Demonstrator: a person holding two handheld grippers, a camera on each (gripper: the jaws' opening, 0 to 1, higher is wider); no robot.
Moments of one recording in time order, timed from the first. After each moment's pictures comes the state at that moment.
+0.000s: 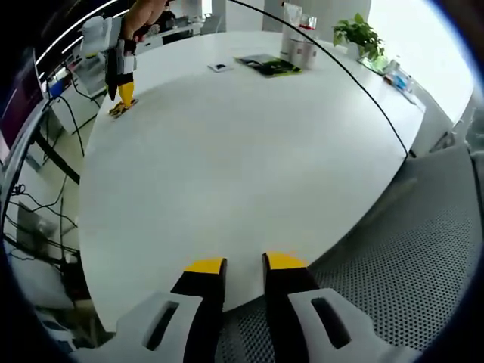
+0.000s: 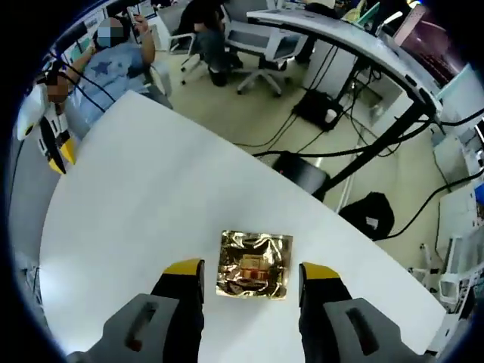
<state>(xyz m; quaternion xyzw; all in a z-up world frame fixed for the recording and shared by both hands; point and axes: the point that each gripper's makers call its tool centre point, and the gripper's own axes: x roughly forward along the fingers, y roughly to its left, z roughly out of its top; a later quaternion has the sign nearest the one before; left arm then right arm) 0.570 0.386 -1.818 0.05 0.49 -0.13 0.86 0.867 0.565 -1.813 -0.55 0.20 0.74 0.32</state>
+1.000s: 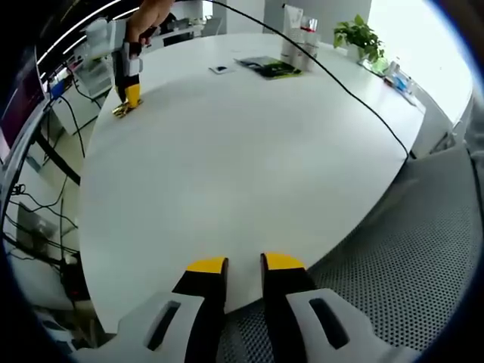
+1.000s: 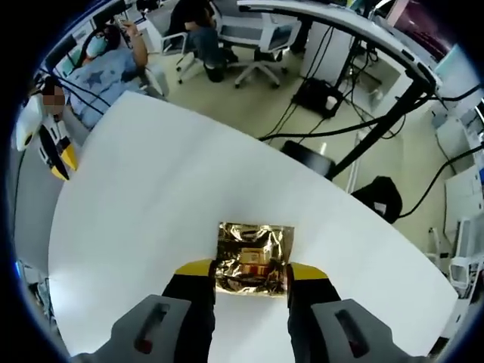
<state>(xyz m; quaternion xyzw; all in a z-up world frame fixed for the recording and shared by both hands) 0.570 0.386 -1.819 0.05 0.49 -0.13 0.86 0.866 0.544 -1.817 -0.55 0.24 0.73 0.33</state>
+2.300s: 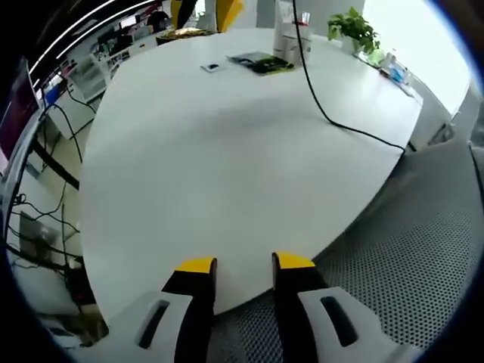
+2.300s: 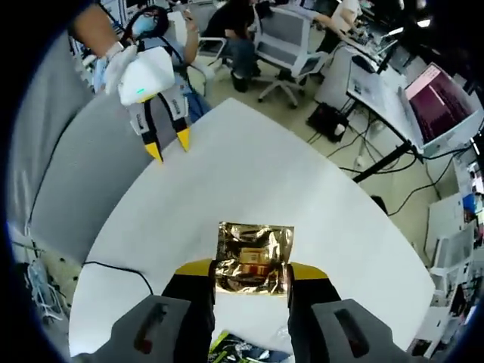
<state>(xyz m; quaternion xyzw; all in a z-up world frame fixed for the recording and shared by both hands) 0.569 0.381 -1.812 0.07 0.50 -0.14 0.85 0.756 0.361 -1.697 -0.56 0.16 0.74 0.33</state>
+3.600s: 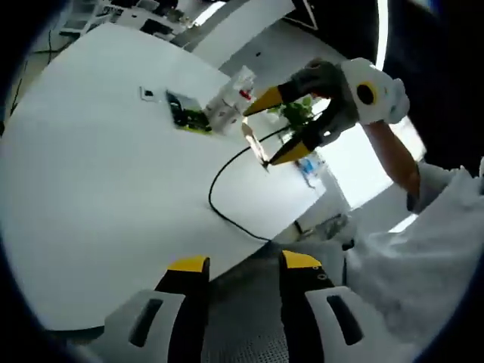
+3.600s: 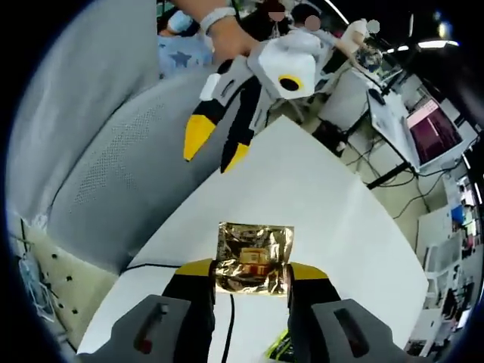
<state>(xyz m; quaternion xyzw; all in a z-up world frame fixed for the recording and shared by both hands) 0.585 0.260 -1.704 -0.33 0.39 -0.34 0.79 0.672 0.239 -1.679 -0.55 0.11 0.75 0.34</state>
